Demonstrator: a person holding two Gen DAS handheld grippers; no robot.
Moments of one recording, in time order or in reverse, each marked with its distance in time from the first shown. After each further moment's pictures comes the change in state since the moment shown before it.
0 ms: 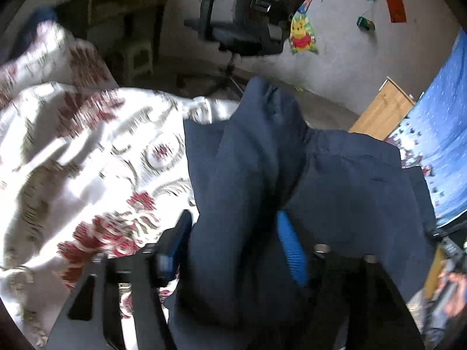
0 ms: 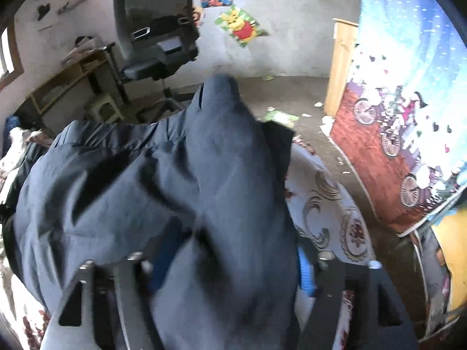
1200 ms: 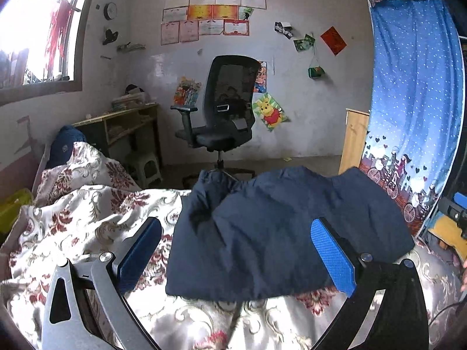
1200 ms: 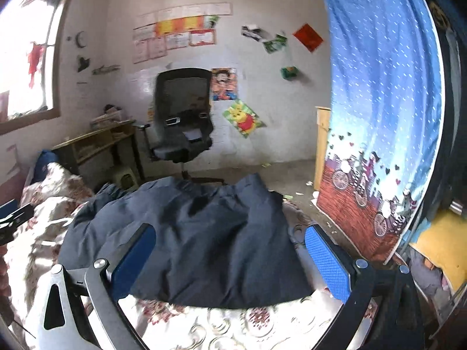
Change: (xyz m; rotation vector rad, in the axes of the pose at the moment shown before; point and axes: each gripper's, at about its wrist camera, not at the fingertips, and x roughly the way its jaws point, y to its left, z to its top) left arm -0.185 -0.108 -0.131 0.260 -0.472 0.074; right arm -0.215 0.079 -0.119 -0.048 -0.460 0.024
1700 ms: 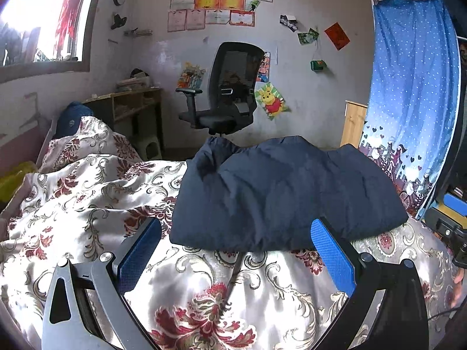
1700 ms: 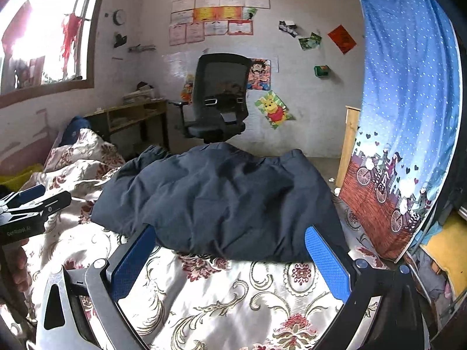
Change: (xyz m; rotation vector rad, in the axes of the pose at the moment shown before) left arm -0.032 0.004 -0.061 -0.036 0.034 -0.008; right arm -0.033 0.063 -0.055 -0.095 0.048 0.098
